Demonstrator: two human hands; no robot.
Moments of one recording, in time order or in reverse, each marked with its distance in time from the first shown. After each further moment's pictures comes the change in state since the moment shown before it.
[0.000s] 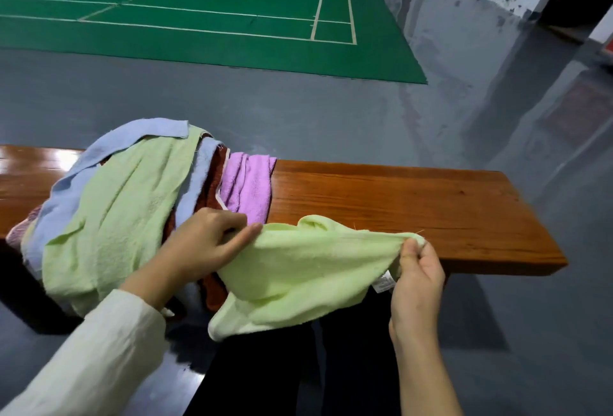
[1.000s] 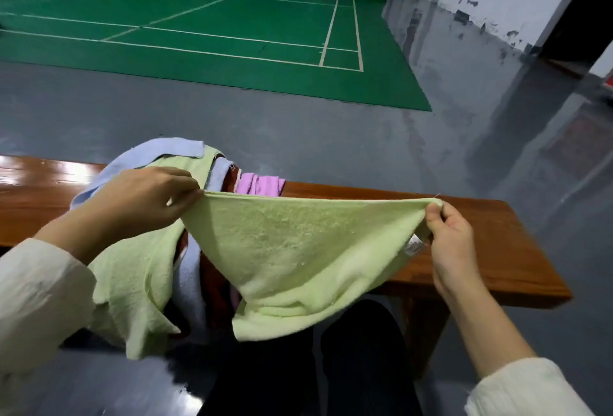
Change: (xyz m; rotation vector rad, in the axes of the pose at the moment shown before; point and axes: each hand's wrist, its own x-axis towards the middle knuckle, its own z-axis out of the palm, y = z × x) left_hand 0.013 -0.041 -0.102 0.462 0.026 0.054; right_hand 0.091 -0.040 0.005 -0.077 -0.252 -0.138
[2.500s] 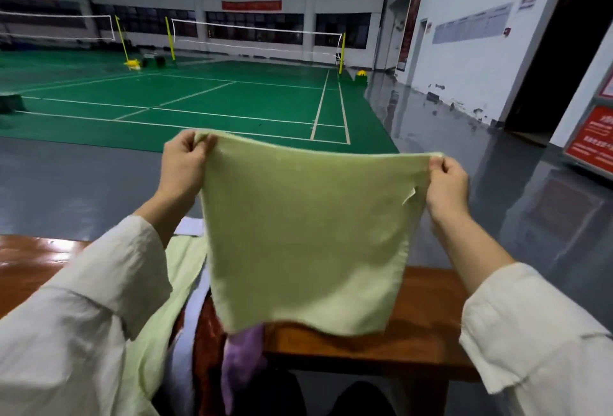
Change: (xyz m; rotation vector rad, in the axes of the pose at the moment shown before) left_hand 0.130 0.026 -0.076 -0.915 0.691 -0.537; right_hand 0.111 -0.148 0.024 -0.160 0.226 -0.253
